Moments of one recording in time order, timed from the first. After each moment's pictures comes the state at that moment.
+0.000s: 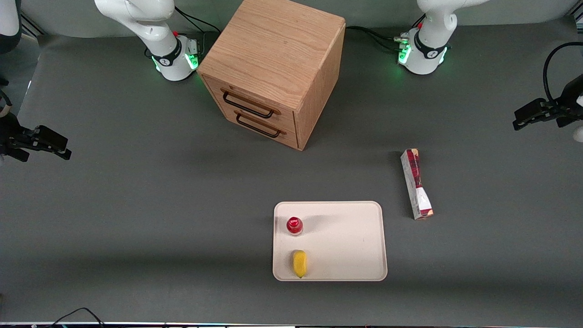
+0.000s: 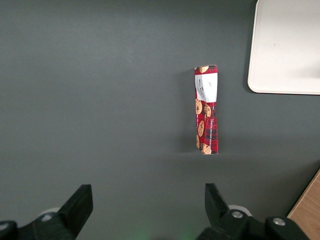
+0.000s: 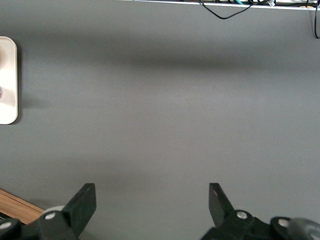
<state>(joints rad) 0.20 -0.01 -0.18 -1.59 0.02 1.54 -0.03</state>
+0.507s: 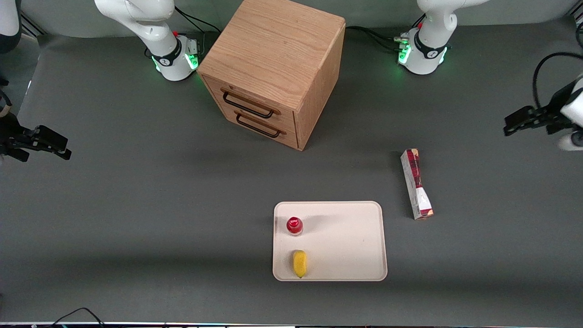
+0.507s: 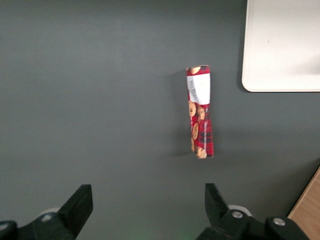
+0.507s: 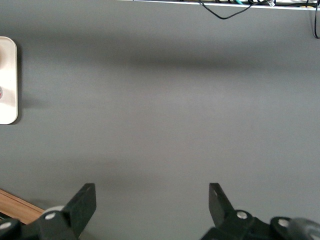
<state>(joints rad) 0.17 0.04 -0.20 -1.62 0.01 1.61 -0.03</state>
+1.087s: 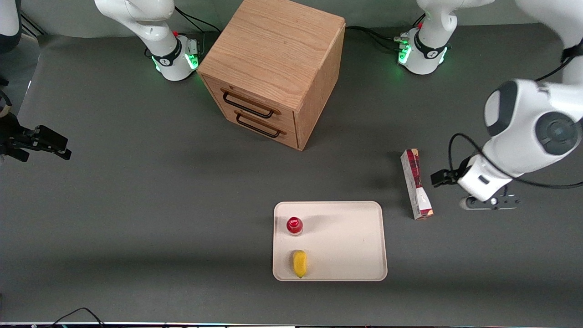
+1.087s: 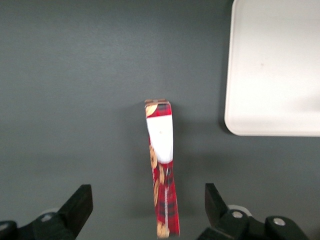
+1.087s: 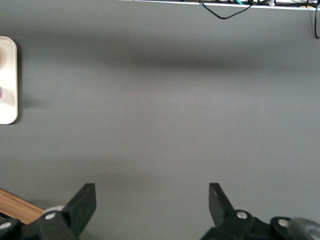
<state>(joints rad) 0.07 0.29 -0.24 -1.79 0.05 2.05 -0.23</state>
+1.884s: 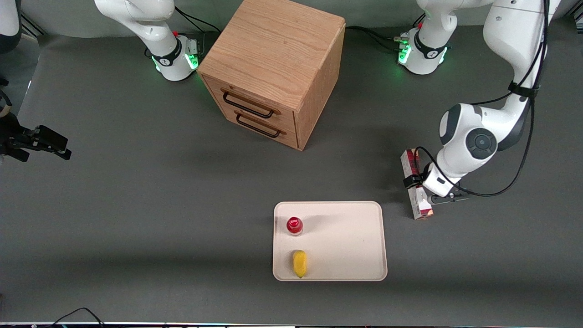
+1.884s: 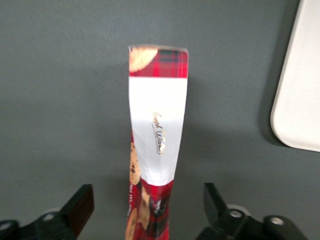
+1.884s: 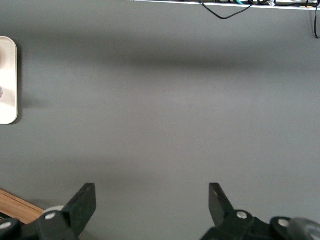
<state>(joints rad) 0.05 0.37 -0.24 -2.12 0.08 2.48 -0.44</state>
